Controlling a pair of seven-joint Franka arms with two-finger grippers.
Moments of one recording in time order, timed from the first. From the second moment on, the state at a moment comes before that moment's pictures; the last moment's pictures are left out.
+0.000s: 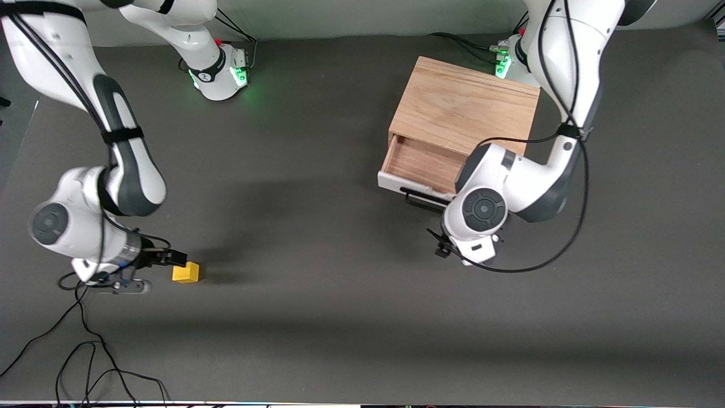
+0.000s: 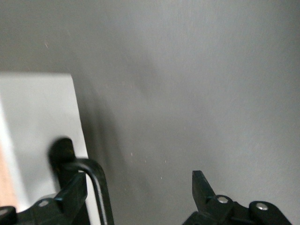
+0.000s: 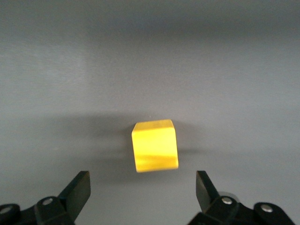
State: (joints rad) left arm -0.33 0.61 -0.15 -1.43 0.04 1.86 -1.59; right arm -0.01 0.54 0.01 -1.76 0.00 2.30 0.03
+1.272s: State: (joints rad) left arm -0.24 0.28 -0.15 -1.18 0.07 1.20 -1.12; right arm 0.01 0.60 0.06 -1.46 -0.01 1.98 0.22
